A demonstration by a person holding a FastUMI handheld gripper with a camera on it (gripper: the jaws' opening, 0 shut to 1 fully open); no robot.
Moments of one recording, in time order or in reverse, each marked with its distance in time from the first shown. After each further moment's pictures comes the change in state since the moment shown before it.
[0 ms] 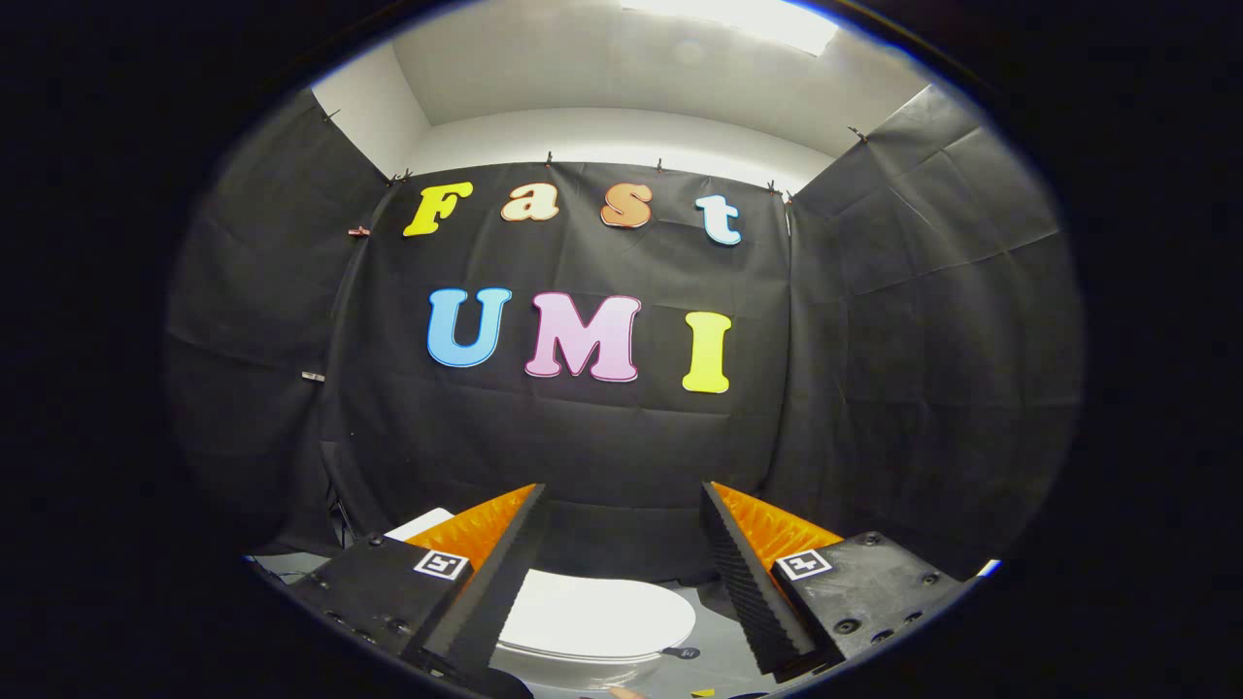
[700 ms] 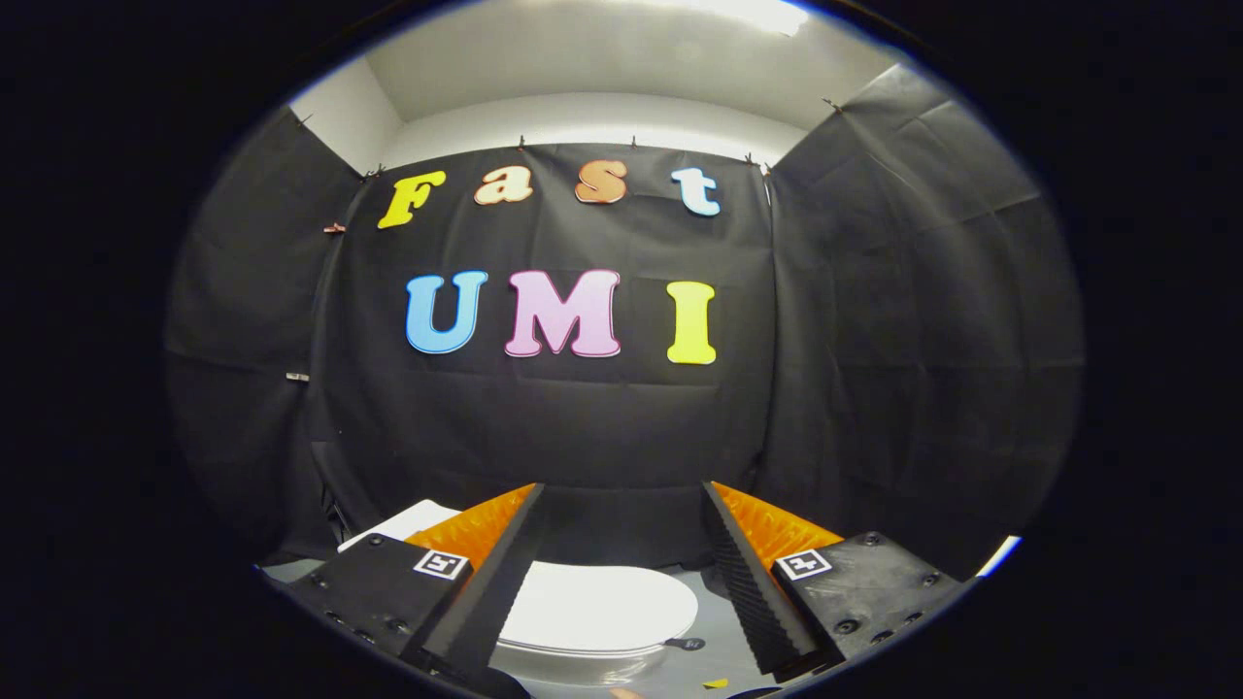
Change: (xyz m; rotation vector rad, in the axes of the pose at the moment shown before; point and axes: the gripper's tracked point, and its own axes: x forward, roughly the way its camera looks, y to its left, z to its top) arm 0.031 -0.036 -0.059 0.092 0.081 -0.039
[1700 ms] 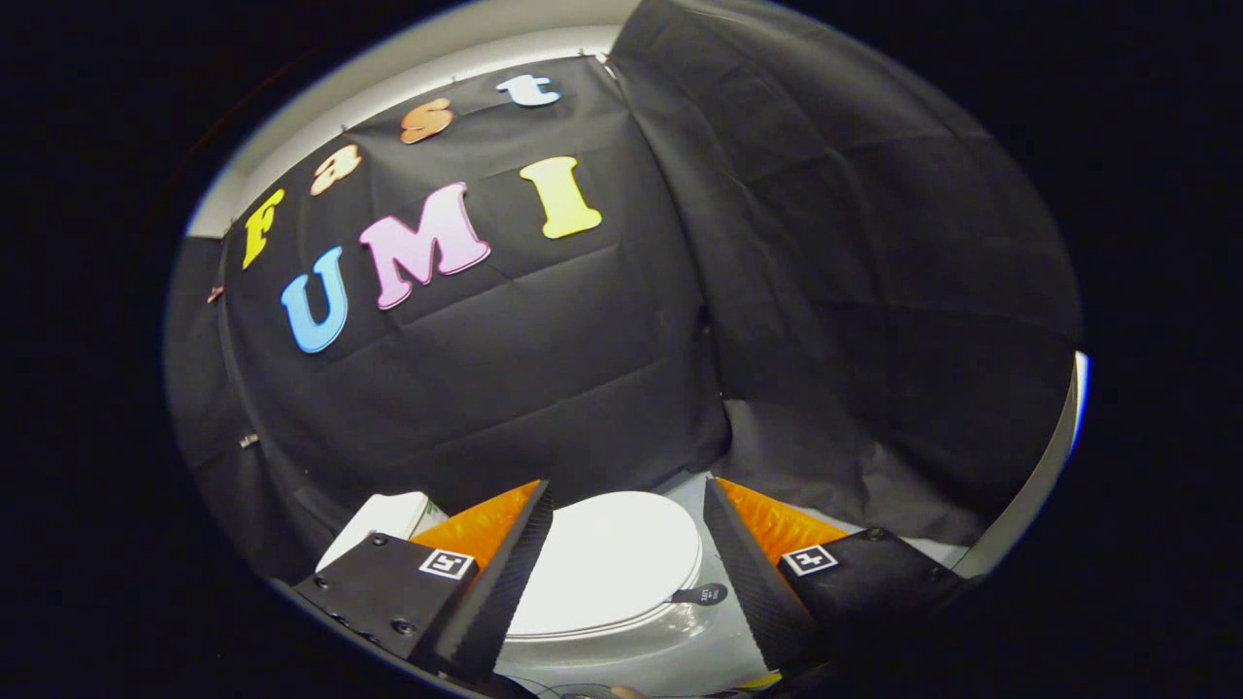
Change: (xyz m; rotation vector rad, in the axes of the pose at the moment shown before) arm 0.092 -0.148 -0.192 0.423 0.278 -0.178
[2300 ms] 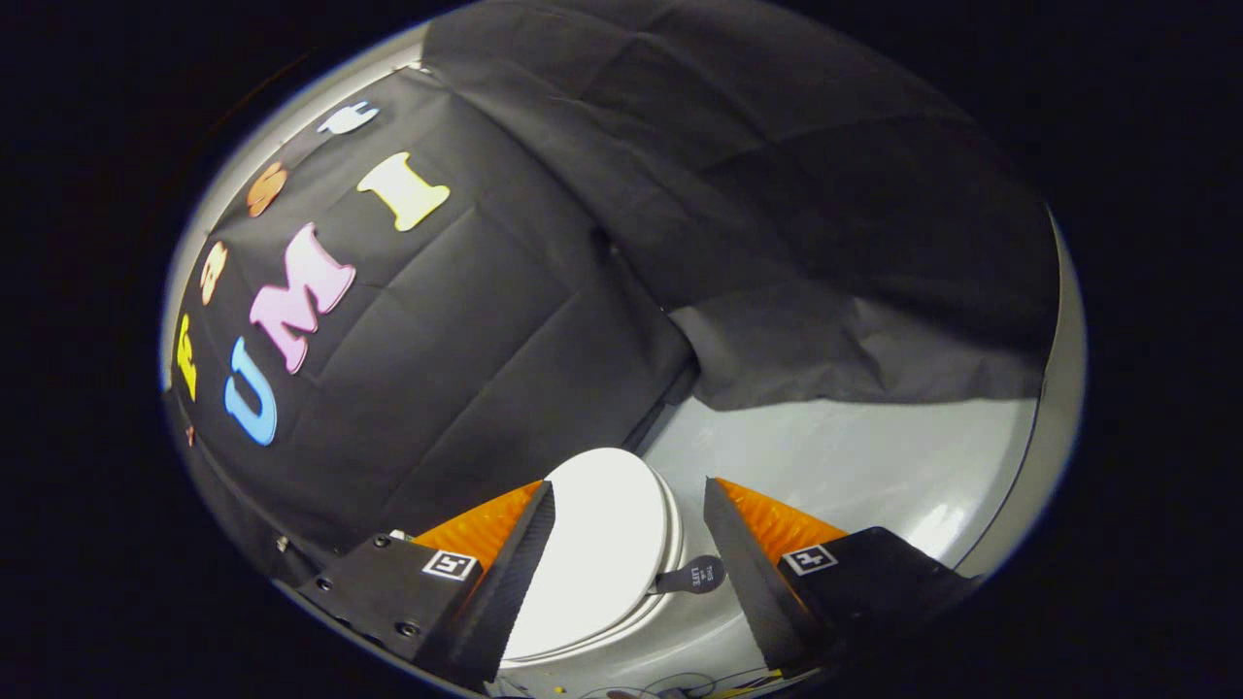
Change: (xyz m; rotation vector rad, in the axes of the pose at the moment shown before) arm 0.106 -0.100 -0.107 0.417 0.156 -0.102
